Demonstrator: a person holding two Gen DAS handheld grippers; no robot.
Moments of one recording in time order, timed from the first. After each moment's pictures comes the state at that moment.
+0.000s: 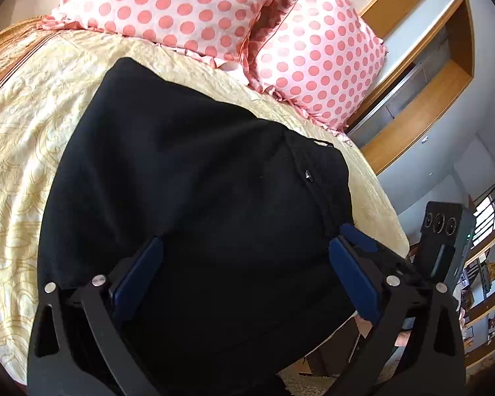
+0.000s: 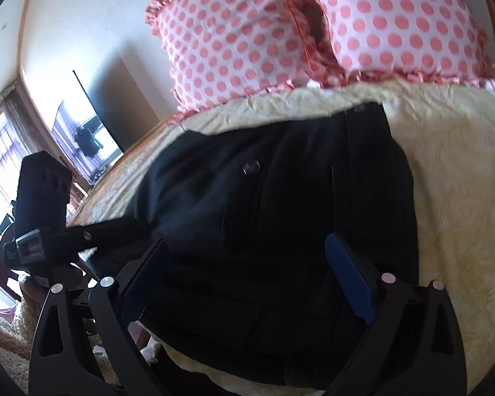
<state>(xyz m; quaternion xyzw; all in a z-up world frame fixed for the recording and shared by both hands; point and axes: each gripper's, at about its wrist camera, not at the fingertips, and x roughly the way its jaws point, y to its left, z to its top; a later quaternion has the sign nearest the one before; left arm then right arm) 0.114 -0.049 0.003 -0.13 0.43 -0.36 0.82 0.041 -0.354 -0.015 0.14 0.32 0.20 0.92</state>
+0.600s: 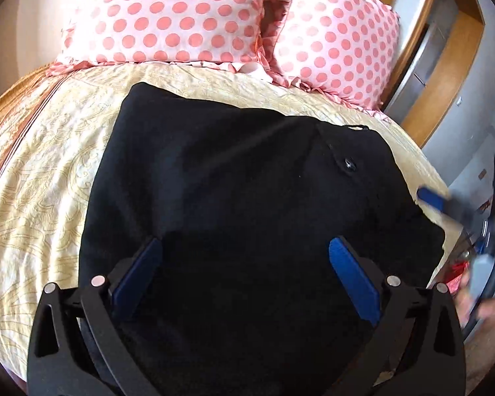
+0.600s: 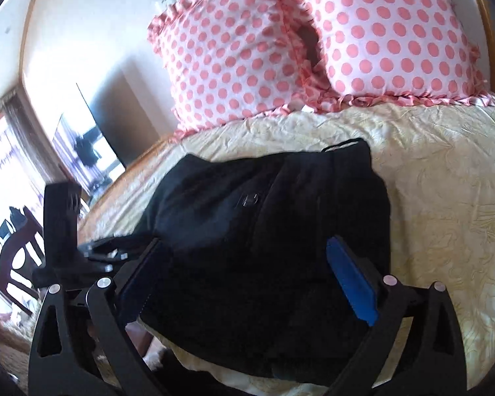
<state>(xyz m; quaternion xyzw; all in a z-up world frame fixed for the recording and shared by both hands) 0.110 -0.073 0.009 0.00 0.41 -0.29 0.86 0.046 -0.386 0.025 0.17 0.31 0.17 0.92</state>
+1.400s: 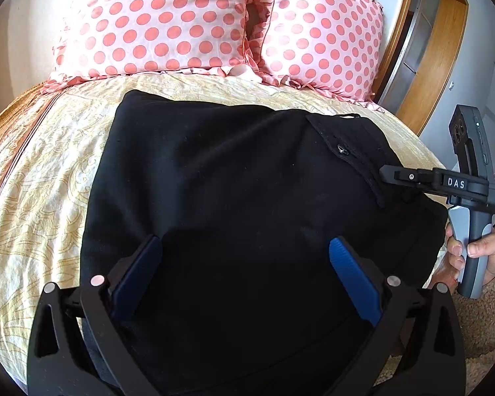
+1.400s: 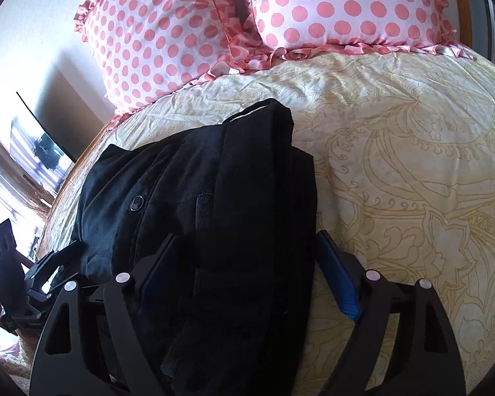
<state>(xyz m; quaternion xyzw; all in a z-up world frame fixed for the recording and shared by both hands) 0.100 -0.072 0.006 0.03 0.39 -0.30 0.87 0.094 -0.408 -0.015 0.16 0.41 0.11 0.89</state>
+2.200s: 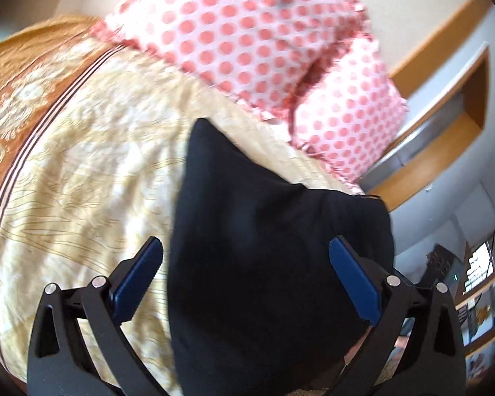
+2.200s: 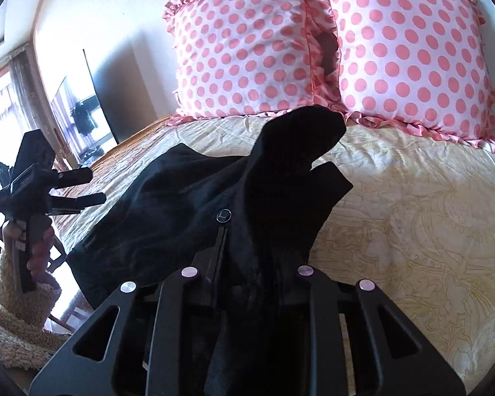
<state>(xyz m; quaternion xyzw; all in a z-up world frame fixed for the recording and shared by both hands) 0.159 0.028 0.029 -0.22 0.43 -0.30 0.83 0.063 -0.358 0.021 0.05 0.31 0.19 0.93</state>
